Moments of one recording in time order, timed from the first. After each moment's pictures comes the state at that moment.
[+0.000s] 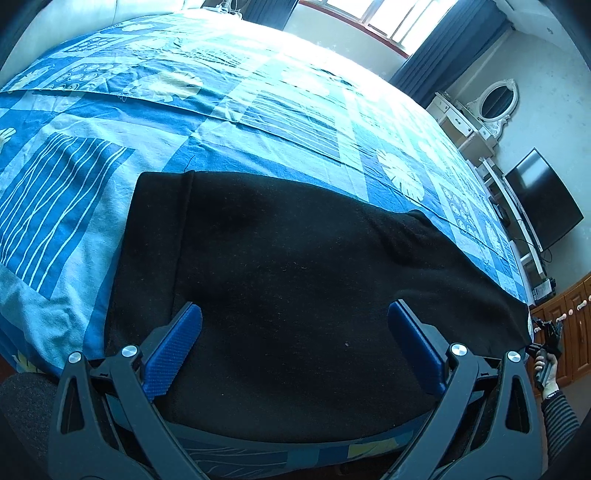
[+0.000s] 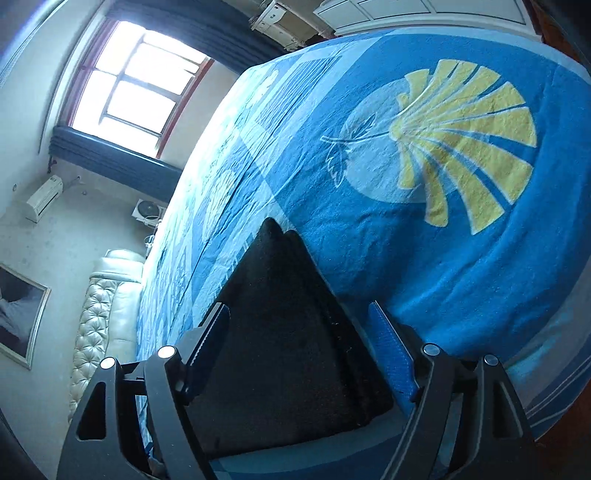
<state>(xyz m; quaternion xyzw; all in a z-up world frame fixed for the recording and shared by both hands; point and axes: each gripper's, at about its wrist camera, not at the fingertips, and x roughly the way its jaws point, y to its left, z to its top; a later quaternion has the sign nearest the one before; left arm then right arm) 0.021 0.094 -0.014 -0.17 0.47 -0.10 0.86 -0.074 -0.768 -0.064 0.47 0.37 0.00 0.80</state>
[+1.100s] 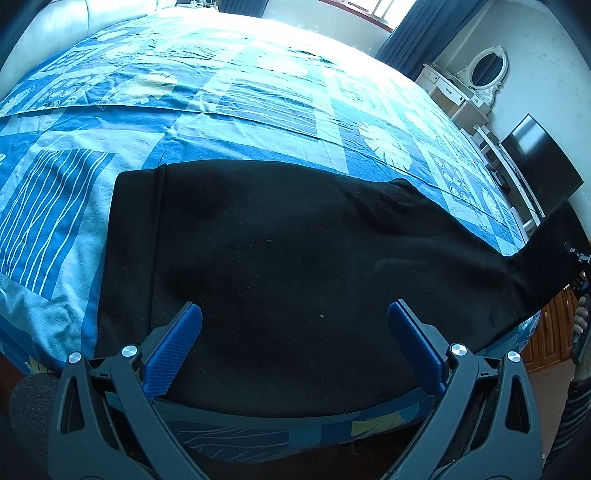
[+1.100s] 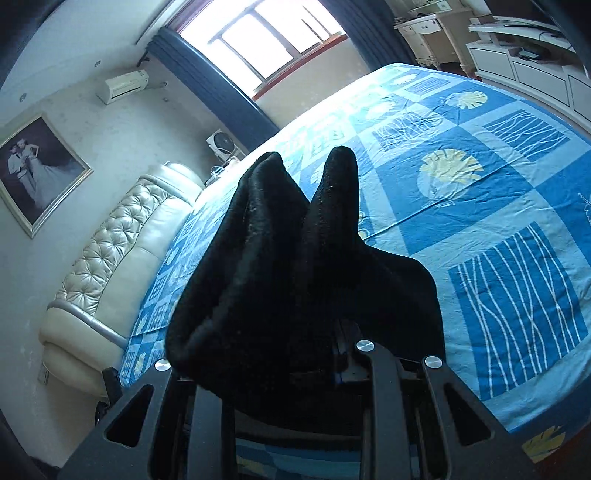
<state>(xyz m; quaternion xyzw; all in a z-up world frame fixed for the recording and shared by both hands) 0.010 0.070 -0.005 -0.11 0.50 -0.12 0.85 -0.015 -0.493 0.094 0.29 0.36 0.12 0.88</state>
